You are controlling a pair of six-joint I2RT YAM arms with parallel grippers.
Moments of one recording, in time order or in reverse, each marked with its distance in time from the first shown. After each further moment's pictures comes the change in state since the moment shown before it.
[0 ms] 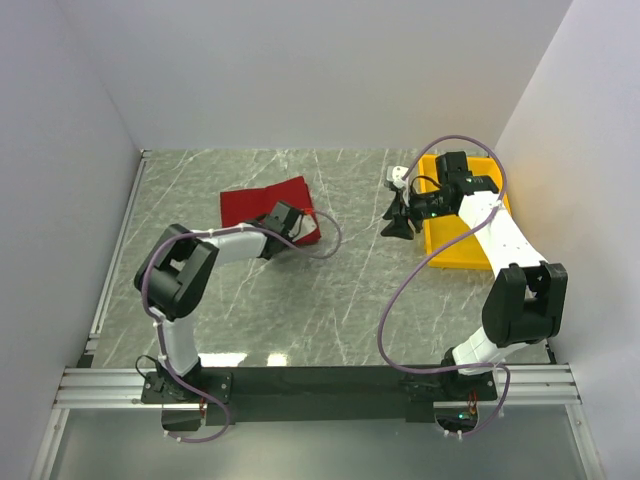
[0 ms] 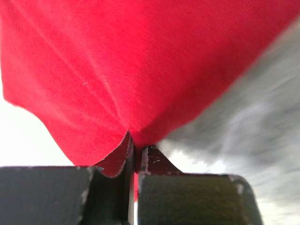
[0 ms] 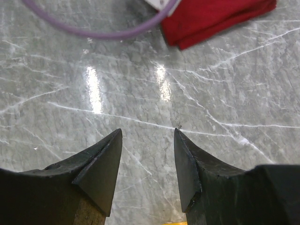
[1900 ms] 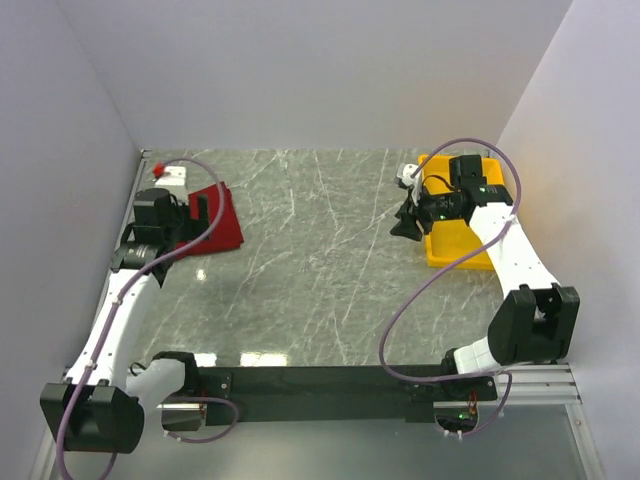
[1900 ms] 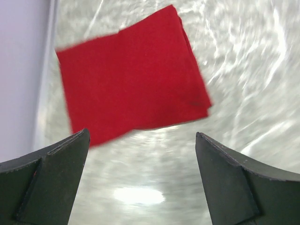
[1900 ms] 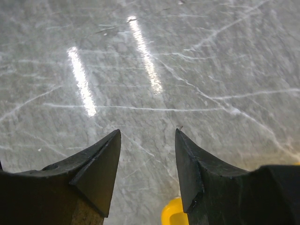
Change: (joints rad) left arm 0.542 -0.881 -0.205 -0.183 0.297 -0.443; right arm -0.040 -0.106 -0.060 0.039 0.075 0.118
